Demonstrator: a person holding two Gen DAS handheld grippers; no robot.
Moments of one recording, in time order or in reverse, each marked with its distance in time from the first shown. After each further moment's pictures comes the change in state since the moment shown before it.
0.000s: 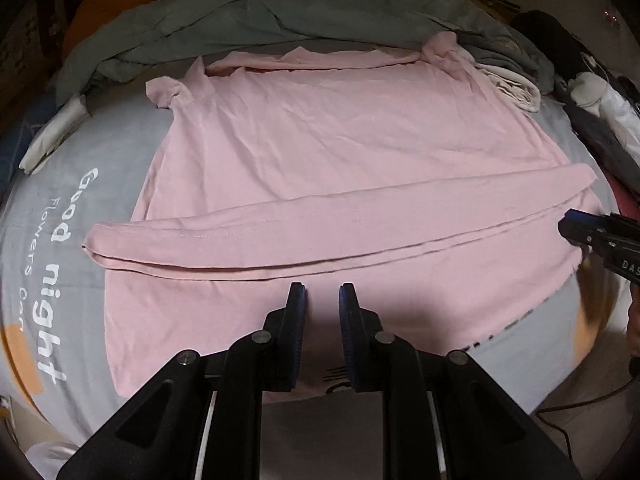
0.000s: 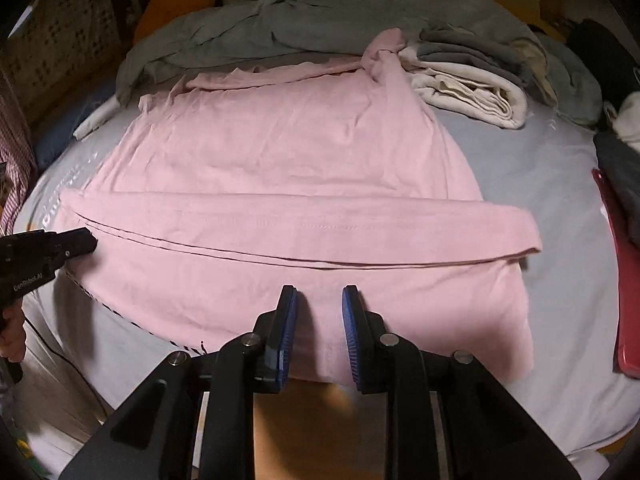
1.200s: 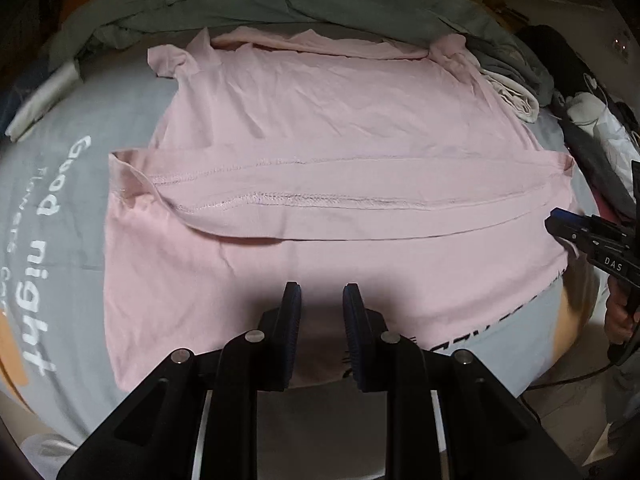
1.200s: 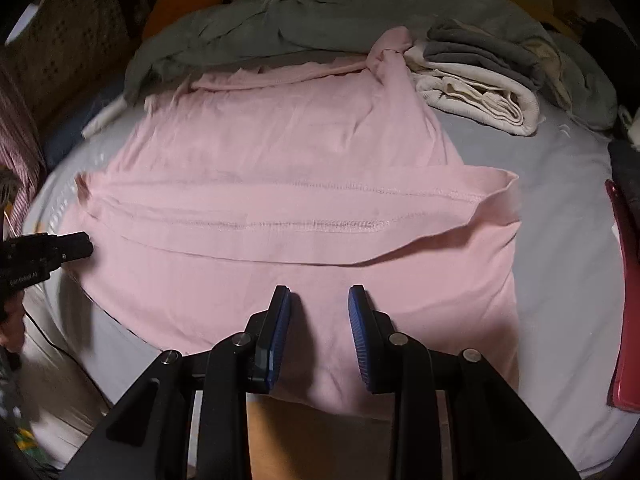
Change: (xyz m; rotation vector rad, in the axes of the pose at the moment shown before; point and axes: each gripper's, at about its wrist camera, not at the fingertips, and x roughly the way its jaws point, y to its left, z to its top) left arm 0.003 0.024 0.002 -0.056 0.074 -0.097; right arm 0.007 -0.012 0.016 -0.031 0.016 0.038
